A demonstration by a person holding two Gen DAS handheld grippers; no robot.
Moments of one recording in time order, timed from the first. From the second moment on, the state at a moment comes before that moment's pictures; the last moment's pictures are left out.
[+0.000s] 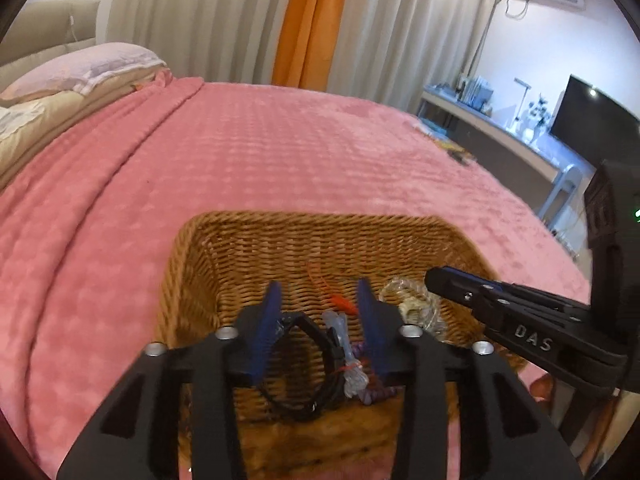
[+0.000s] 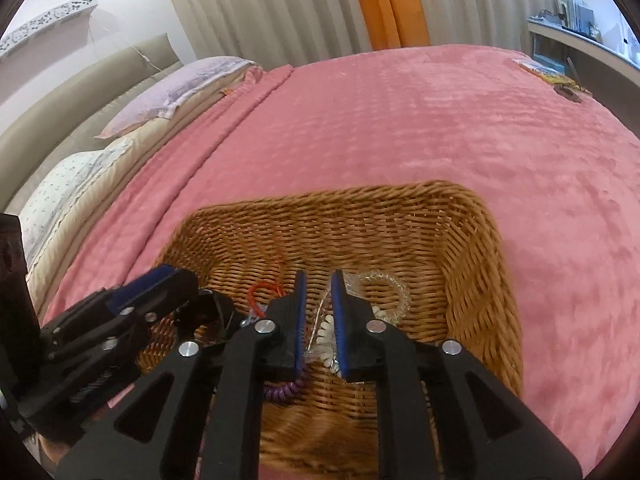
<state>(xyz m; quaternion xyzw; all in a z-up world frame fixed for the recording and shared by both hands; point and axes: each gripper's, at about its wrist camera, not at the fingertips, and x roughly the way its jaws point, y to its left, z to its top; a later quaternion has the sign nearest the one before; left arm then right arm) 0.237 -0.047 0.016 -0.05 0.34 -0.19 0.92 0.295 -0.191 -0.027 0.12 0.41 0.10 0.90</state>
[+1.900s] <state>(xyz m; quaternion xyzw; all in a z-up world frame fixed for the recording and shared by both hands) 0.151 0.060 -0.052 -0.13 0.44 -0.13 0.88 0.181 -0.108 -0.082 0.08 0.54 0.32 0.77</state>
